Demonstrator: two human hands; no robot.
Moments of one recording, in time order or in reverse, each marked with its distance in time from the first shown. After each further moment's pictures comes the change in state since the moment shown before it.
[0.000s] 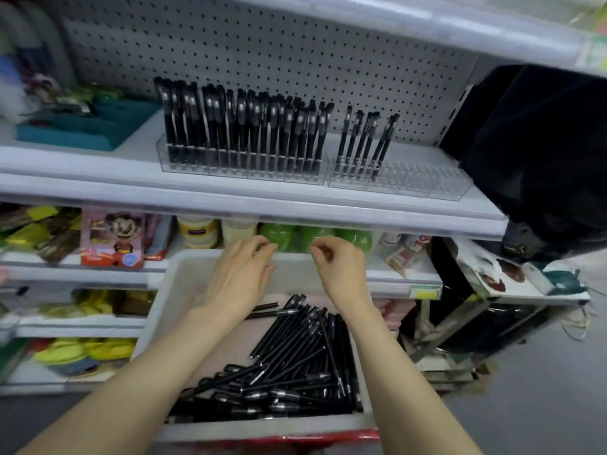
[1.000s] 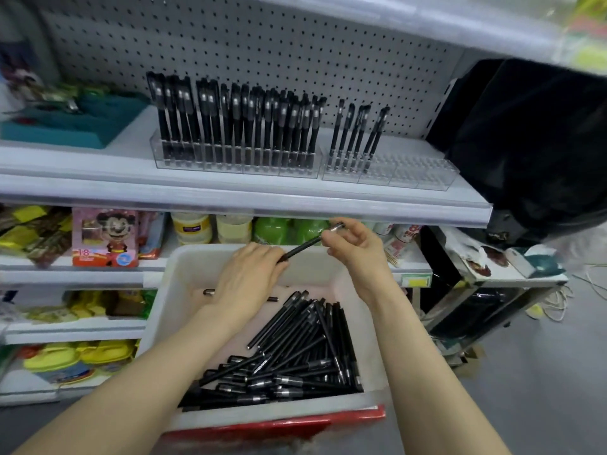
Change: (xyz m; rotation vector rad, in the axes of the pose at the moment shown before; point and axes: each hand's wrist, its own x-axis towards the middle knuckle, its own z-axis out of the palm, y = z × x) left_hand -0.002 0.020 -0.009 -0.048 -0.113 0.030; right_hand -0.007 -0.004 -0.037 0.922 -0.052 0.328
